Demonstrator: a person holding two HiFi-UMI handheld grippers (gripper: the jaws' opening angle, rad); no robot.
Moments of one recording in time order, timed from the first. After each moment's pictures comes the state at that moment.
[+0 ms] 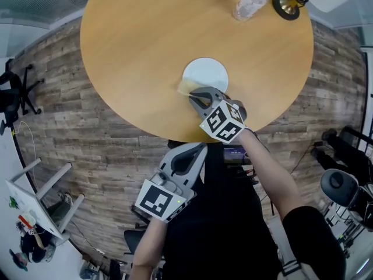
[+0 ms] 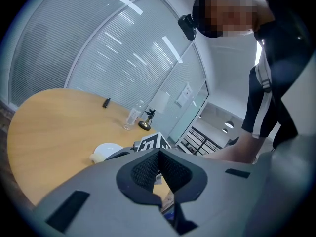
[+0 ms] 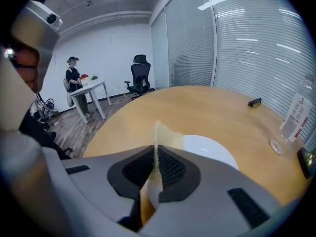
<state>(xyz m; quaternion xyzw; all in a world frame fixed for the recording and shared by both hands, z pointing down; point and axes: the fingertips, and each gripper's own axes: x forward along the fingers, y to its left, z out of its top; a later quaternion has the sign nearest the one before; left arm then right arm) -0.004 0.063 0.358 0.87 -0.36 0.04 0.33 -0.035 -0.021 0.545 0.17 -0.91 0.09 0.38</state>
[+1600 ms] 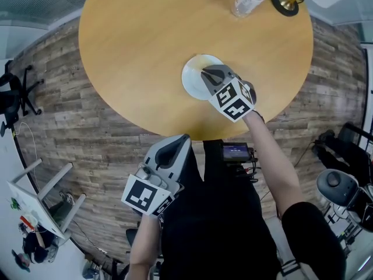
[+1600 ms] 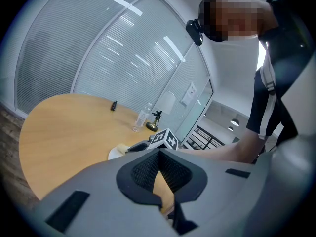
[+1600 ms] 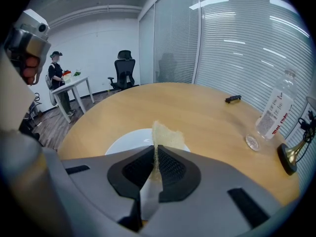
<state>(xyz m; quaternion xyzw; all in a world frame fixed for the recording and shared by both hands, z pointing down) -0.038 0.047 0.364 0.86 -0.39 0.06 0.32 0.012 -0.091 0.552 0.25 -0.88 0.09 0.40</state>
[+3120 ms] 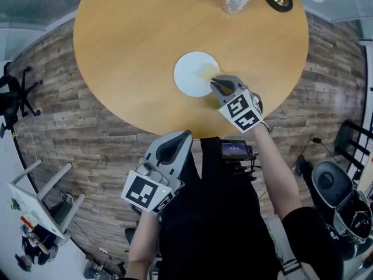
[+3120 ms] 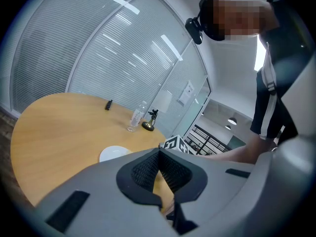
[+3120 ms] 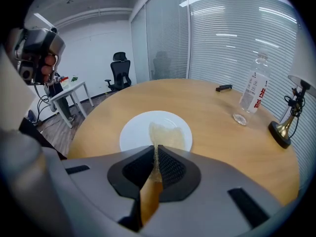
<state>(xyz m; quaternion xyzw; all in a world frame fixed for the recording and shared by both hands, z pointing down) -0.012 0.047 0.360 0.87 -0.37 0.06 0.31 0.064 -0.049 0.549 0.27 -0.87 0.13 0.39</state>
